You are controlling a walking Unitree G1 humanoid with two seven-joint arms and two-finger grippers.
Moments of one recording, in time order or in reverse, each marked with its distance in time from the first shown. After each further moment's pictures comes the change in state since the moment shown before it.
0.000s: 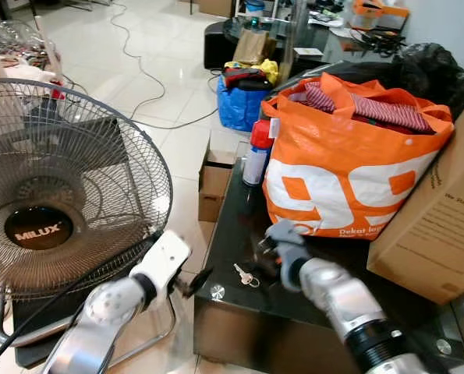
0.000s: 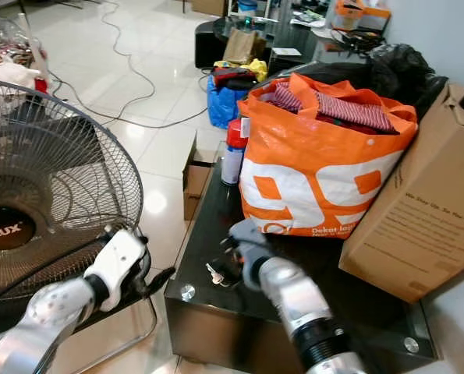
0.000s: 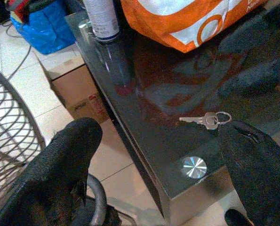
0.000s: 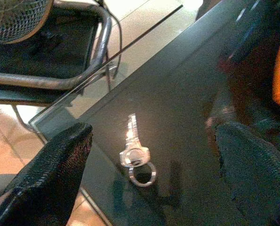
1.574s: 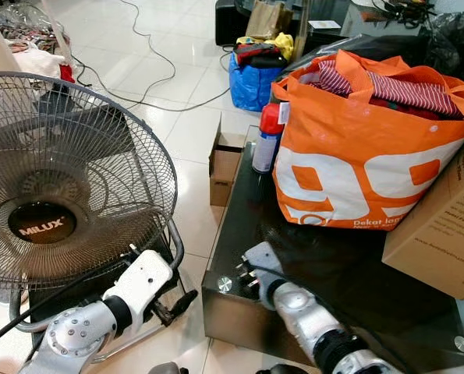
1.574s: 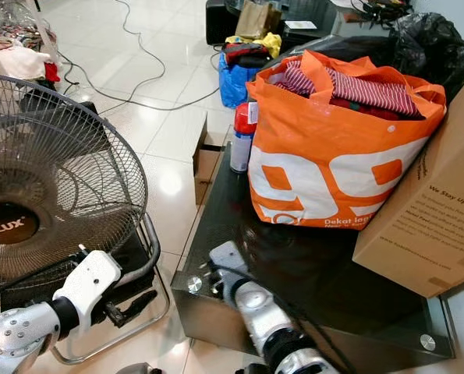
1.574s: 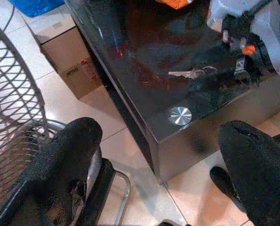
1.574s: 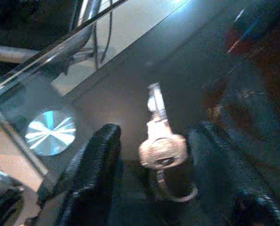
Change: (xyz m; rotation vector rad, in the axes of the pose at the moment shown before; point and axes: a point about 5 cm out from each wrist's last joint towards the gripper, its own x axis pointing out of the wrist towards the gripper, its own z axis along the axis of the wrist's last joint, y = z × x) left arm -0.040 -0.008 -0.005 -0.006 0.065 -0.046; right arm 0.034 0.024 -0.029 -0.104 -0.034 -0.158
